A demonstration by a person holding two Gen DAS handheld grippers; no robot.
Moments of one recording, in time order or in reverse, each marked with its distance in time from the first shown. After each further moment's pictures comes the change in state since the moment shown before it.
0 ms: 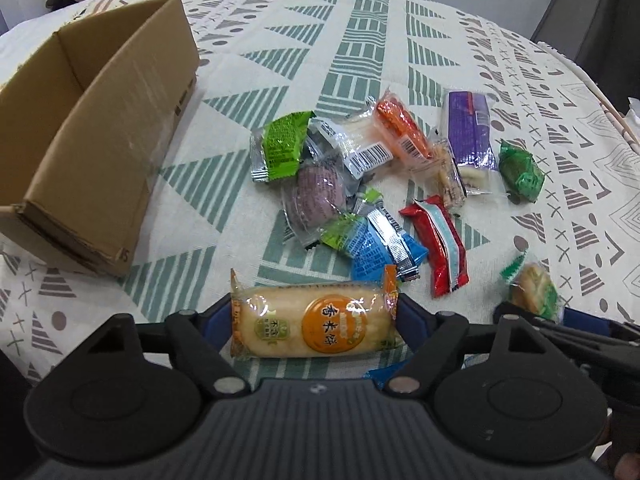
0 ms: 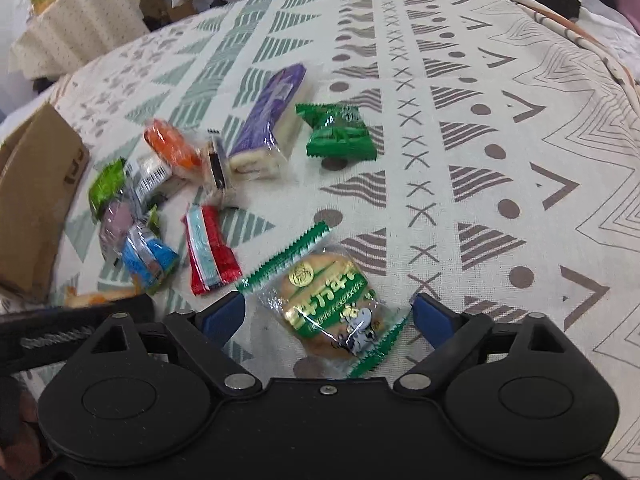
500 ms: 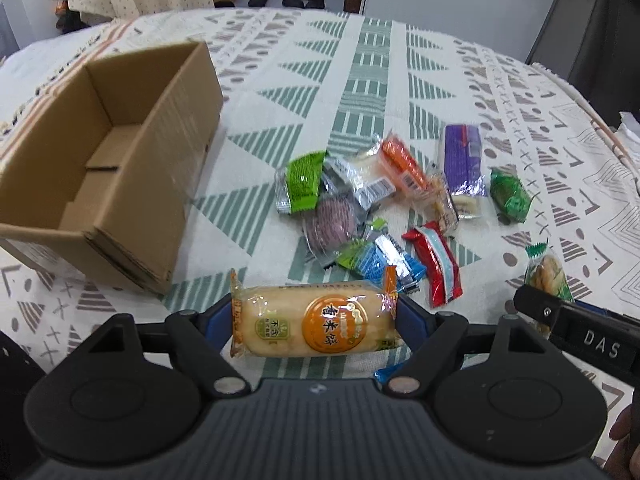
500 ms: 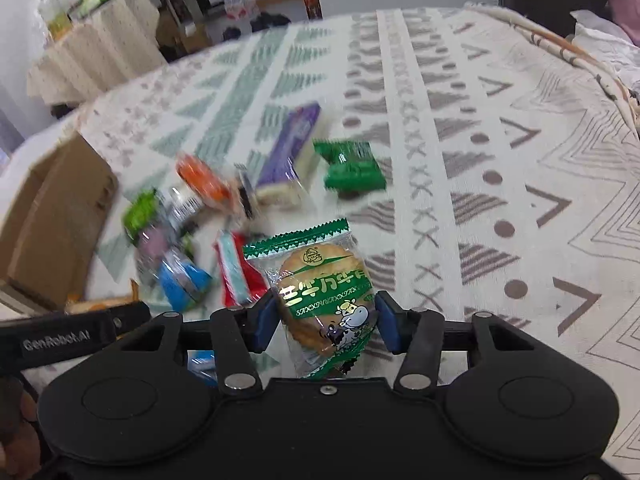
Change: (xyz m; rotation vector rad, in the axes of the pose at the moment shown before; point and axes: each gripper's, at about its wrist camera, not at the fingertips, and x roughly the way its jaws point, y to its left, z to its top) left arm -0.038 0.007 0.001 0.014 -0.080 0.020; right arm -0.041 -0.003 0.005 0.048 -0.119 0.101
